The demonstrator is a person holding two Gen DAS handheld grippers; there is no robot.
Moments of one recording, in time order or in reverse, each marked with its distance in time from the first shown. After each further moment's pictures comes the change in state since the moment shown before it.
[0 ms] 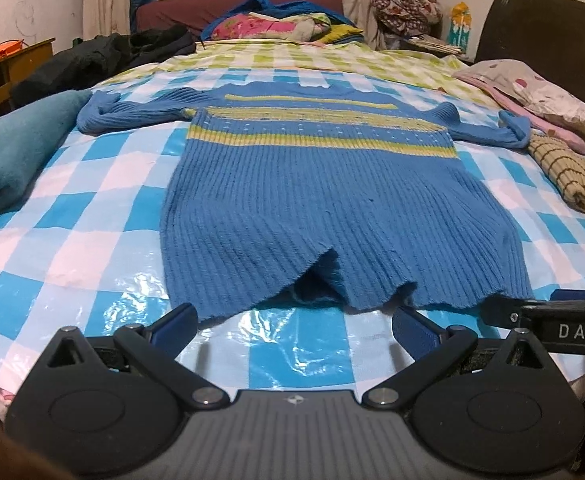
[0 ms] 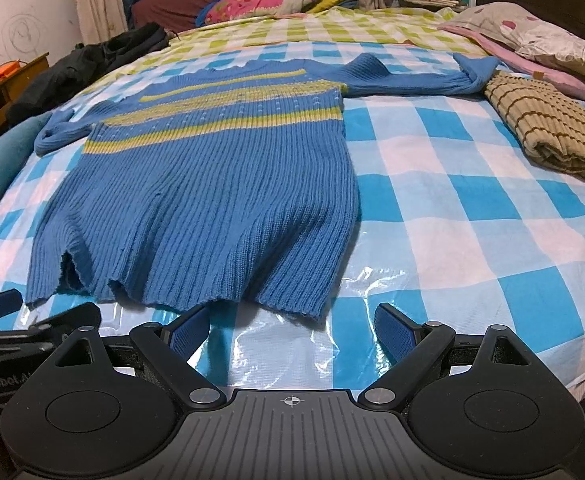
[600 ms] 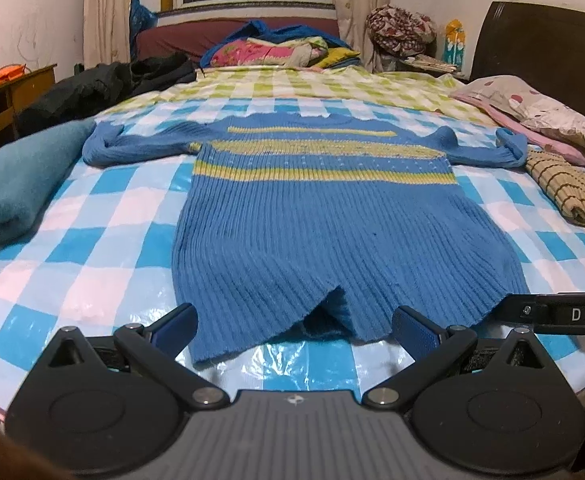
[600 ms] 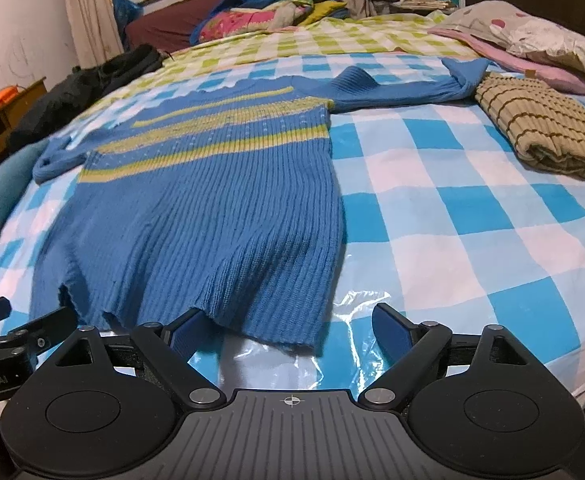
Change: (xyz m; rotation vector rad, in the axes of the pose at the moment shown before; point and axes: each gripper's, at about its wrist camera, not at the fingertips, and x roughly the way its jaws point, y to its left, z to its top) left arm -0.011 0.002 0.007 0.037 -0.087 0.005; right arm -0.002 -0.018 0.009 0.060 -0.041 0.038
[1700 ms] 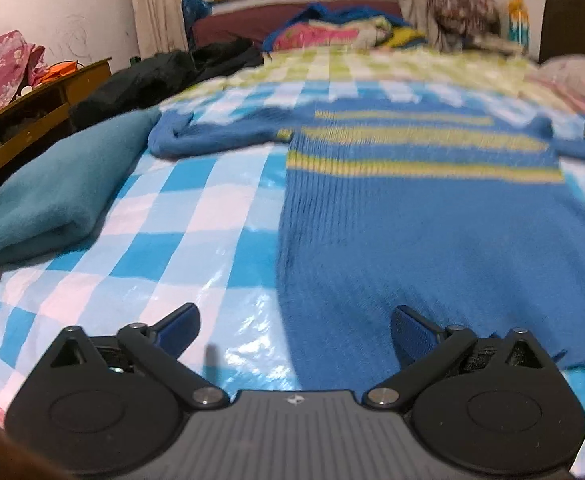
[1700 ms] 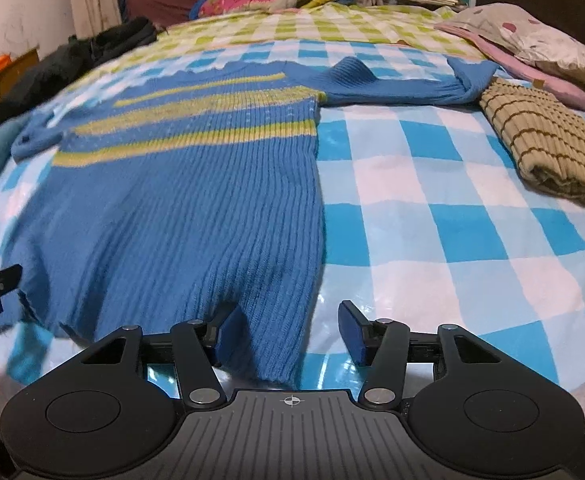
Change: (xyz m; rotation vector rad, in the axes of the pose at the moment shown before) left arm 0.048 0.045 0.016 0.005 0.084 0.238; right arm 0.023 -0.007 0.020 -0.095 0.070 -0.073
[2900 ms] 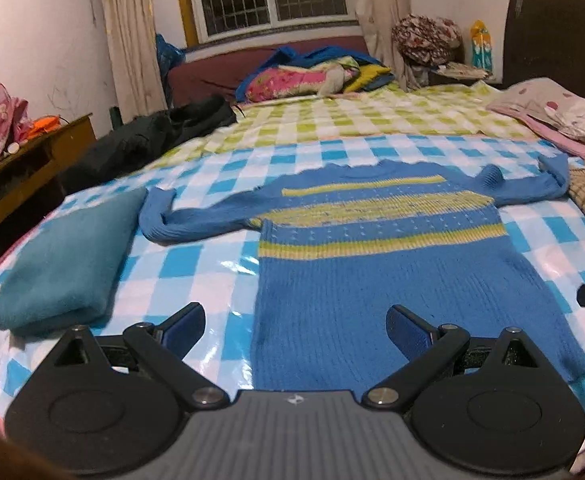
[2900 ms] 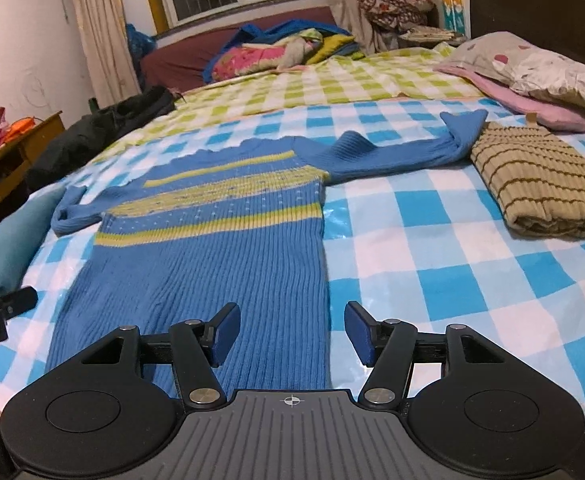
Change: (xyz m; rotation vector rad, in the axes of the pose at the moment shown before) left arm -0.077 -0.017 0.047 0.065 -0.127 -0.064; right arm -0.054 -0.024 0.022 0.092 -0.167 0.117
